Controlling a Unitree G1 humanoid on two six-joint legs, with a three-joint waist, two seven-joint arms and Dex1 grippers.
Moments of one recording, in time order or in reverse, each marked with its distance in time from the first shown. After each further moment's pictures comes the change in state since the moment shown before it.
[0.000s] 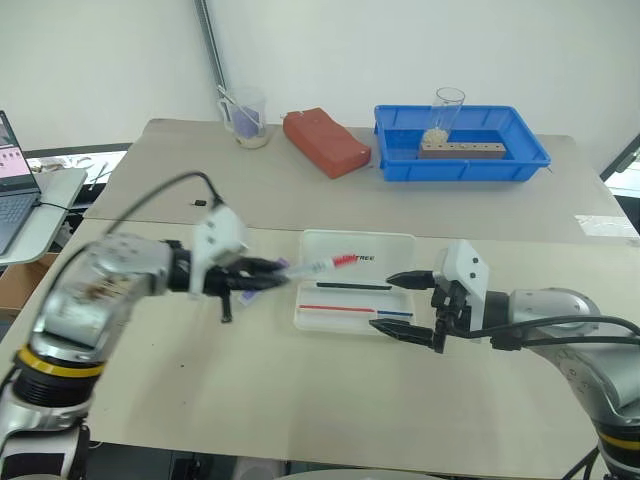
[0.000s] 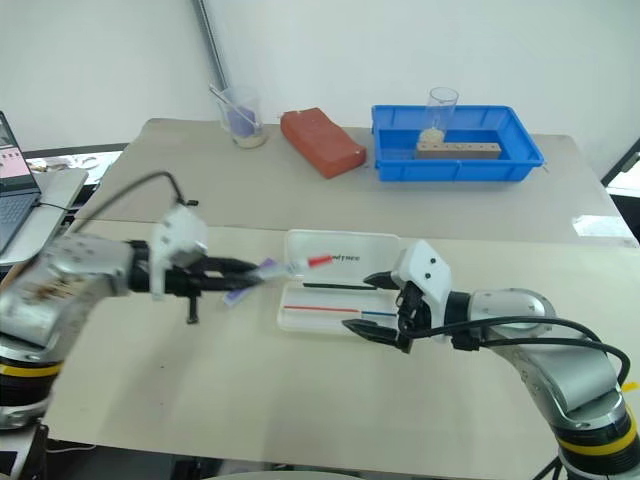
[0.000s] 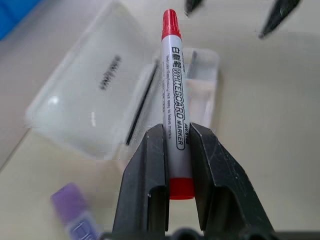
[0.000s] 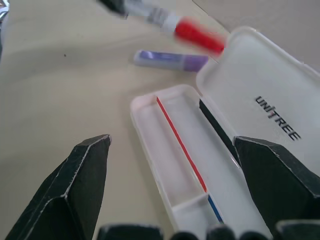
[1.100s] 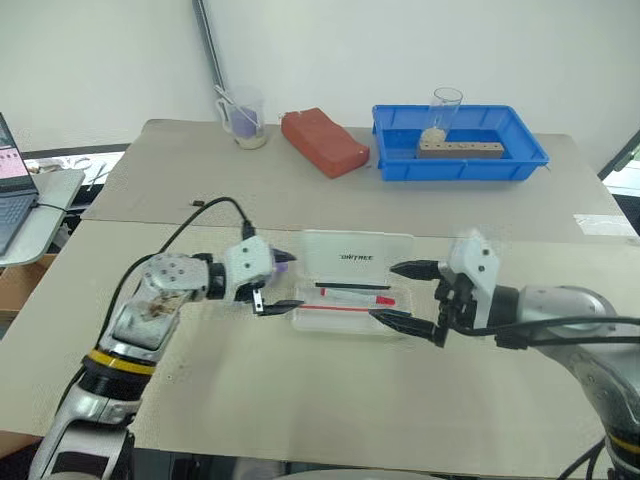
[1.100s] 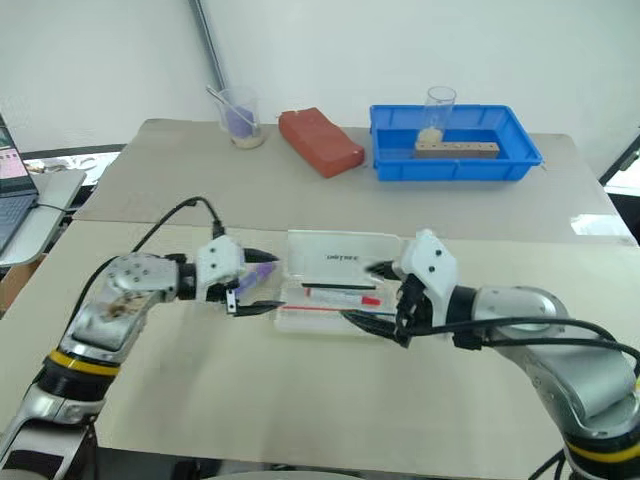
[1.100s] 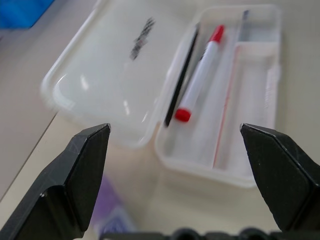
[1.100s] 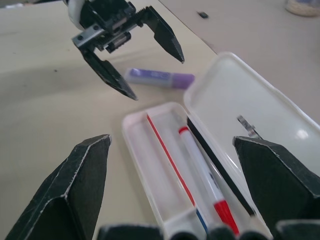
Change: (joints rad) left arm 0.070 -0.135 0.088 0.206 0.205 -0.182 0.115; right arm -0.121 0.025 -0.005 -0.046 0.103 0.074 -0.086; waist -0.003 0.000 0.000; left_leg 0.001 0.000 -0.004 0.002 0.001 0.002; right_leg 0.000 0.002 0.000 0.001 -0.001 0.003
